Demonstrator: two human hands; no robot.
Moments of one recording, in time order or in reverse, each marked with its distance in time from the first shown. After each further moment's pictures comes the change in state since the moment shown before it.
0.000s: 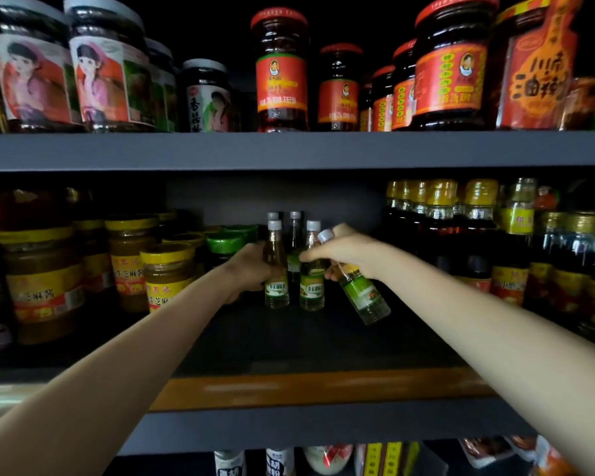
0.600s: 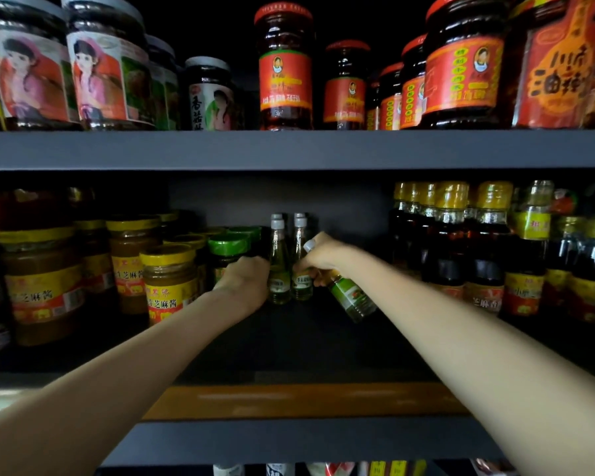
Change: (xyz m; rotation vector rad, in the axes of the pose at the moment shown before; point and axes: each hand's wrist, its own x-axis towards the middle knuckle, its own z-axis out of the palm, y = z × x) left_hand -0.001 -0.008 0.007 0.943 0.191 -0.005; right_hand 0.042 -0.003 0.027 -0.204 -0.068 0.004
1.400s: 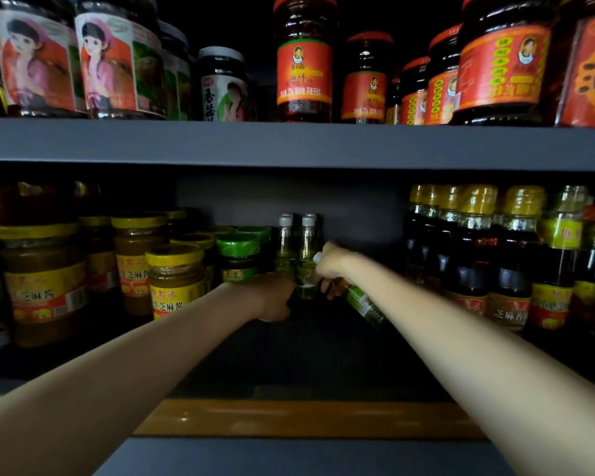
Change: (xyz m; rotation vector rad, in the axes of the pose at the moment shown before) left_hand 0.025 -0.004 0.020 0.116 -0.263 0.345; right_hand 0.026 0.007 0.010 -0.198 -0.022 0.079
